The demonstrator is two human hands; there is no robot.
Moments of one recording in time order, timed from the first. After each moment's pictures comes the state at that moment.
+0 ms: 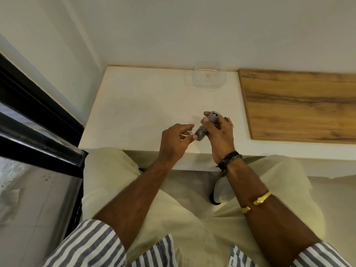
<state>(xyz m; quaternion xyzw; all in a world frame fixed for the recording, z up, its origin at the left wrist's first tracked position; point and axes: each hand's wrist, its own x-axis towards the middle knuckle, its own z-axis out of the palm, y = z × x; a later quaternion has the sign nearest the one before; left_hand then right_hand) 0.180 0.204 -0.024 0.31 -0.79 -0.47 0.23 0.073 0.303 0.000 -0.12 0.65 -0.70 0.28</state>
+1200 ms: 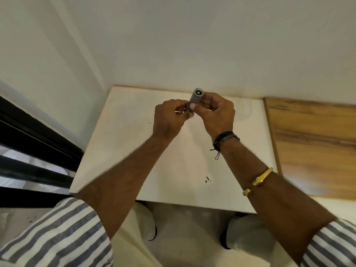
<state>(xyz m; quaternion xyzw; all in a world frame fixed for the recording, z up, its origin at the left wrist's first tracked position) 0.086 0.021 0.002 0.29 -0.81 -0.40 0.31 -0.016 0.124 0.021 -0.26 0.72 -0.62 0.16</state>
